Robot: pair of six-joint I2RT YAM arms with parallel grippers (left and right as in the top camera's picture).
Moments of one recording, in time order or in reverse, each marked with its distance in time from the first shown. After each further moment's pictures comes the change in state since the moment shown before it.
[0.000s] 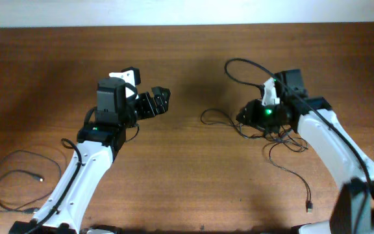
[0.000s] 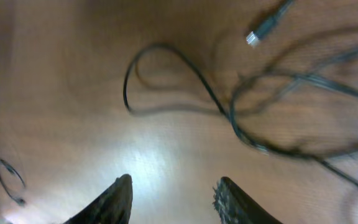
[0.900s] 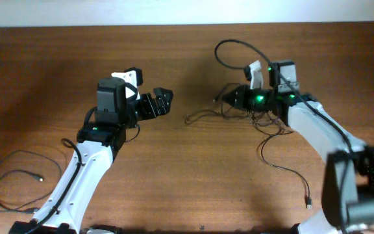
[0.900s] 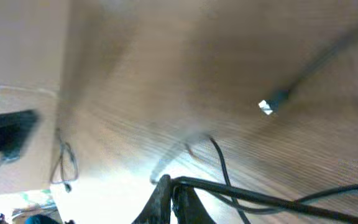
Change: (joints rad) left arm 0.000 0.000 0.000 -0.003 0.085 0.003; right arm 0.000 0.112 0.013 0.420 -0.303 -0.080
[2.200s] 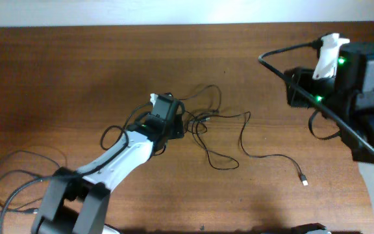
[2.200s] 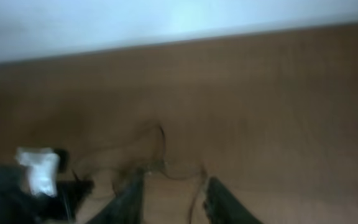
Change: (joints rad) left arm -0.301 0.253 0.003 -0.113 -0.474 -0.053; right arm 0.014 -0.464 0.508 -0.837 0.689 -0.146
